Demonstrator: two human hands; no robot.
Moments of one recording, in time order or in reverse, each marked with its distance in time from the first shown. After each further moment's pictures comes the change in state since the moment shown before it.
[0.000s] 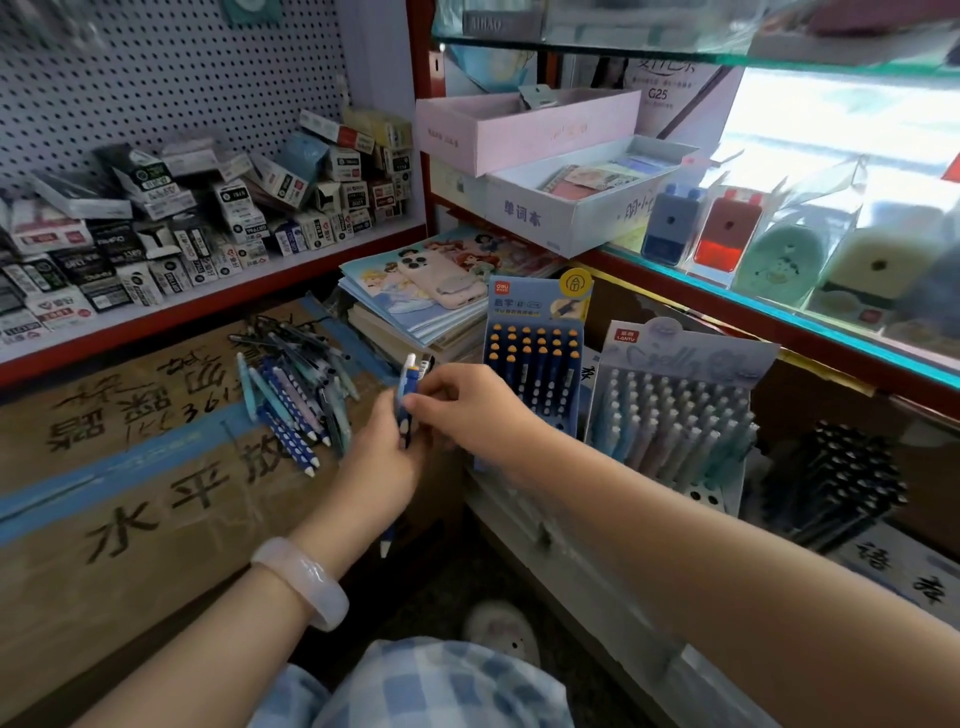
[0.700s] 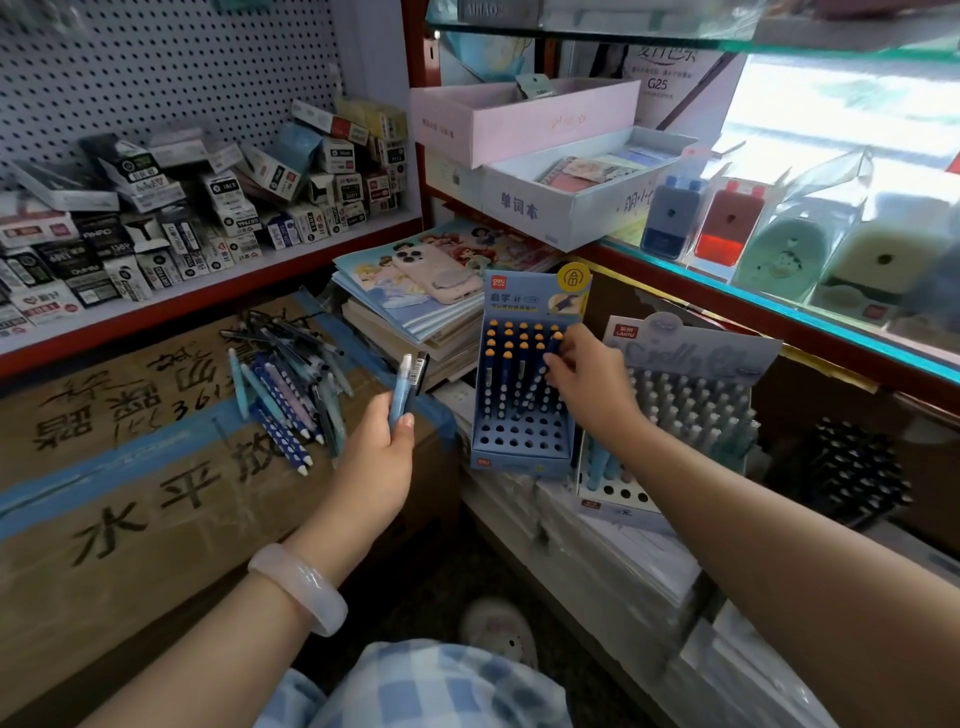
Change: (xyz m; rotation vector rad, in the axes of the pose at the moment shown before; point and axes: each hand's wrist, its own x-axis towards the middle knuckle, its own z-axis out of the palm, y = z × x) left_hand 0.001 -0.007 0.006 -0.088 0.002 -0.014; right_hand 0.016 0.079 -0.072 -0.269 0.474 0.059
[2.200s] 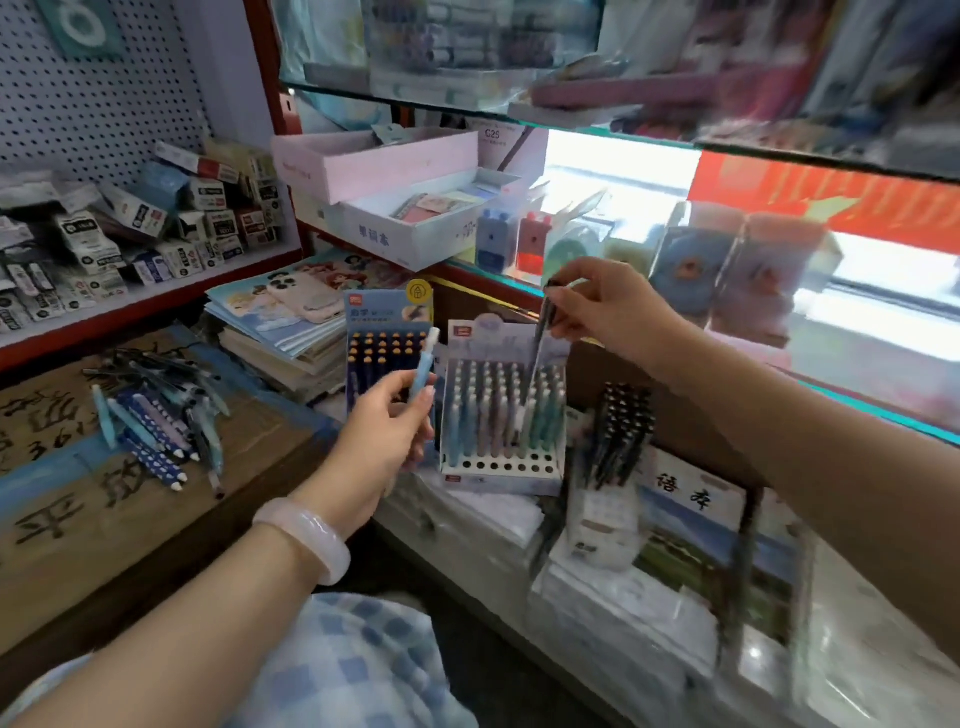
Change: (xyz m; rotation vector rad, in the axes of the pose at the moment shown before) left_hand -0.068 0.106 0.072 -0.340 -0.268 0.041; right_hand -0.066 -0.014 -0.201 0.160 -0.015 -0.041
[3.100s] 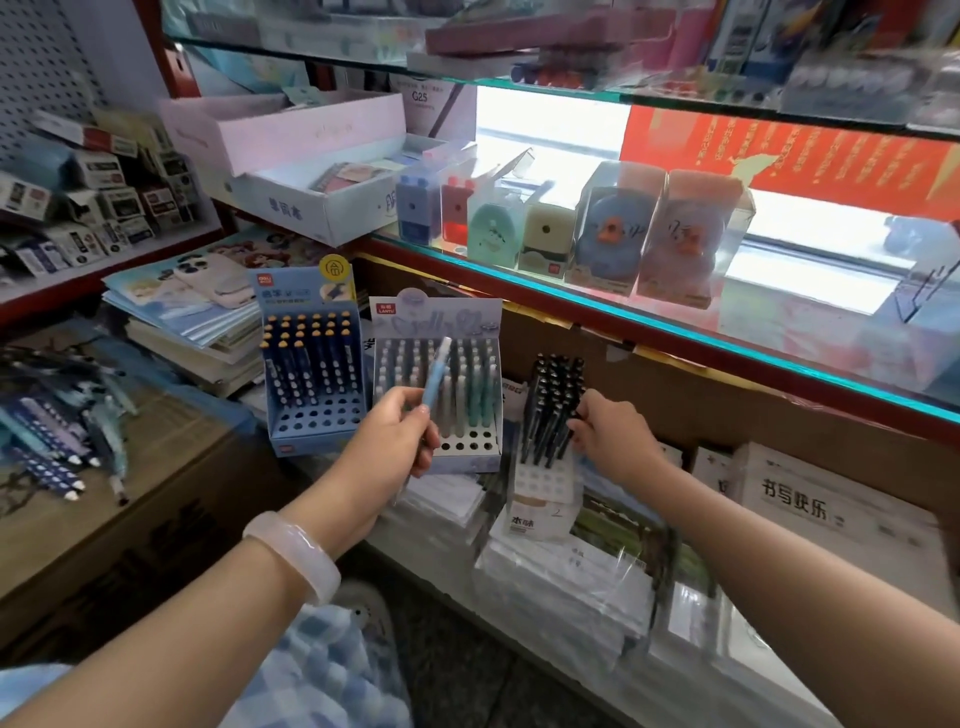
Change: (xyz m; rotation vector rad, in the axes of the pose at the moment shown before) left_hand -0.003 -0.018 0.072 0.028 -0.173 -0.061; right_hand -0.090 0.133 -0.011 -0.598 -0.059 0.373
